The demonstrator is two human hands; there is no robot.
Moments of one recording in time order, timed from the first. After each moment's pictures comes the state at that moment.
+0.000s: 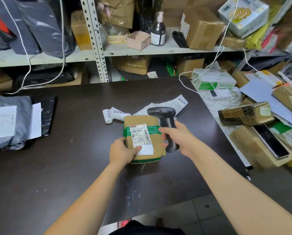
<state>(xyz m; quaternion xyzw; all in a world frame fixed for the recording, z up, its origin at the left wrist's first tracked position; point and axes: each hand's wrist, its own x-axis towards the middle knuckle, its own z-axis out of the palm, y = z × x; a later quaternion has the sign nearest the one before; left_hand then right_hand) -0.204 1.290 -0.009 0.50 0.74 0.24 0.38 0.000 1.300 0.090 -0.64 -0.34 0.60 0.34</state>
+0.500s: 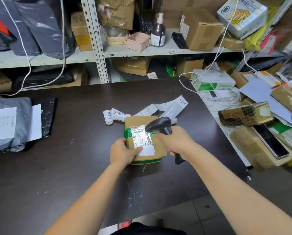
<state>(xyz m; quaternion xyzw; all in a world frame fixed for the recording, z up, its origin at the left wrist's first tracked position) -0.207 1.291 -0.009 0.51 0.74 0.24 0.37 -0.017 1.286 0.102 -0.72 -0.48 0.46 0.19</state>
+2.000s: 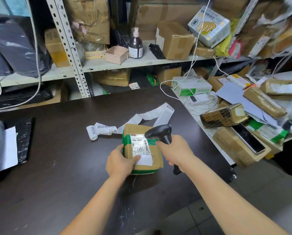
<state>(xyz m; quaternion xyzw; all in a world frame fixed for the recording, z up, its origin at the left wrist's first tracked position) -0.171 1.295 0.020 0.53 0.73 0.24 0.36 0.006 1.269 0.119 -0.78 -0.45 0.38 0.23</state>
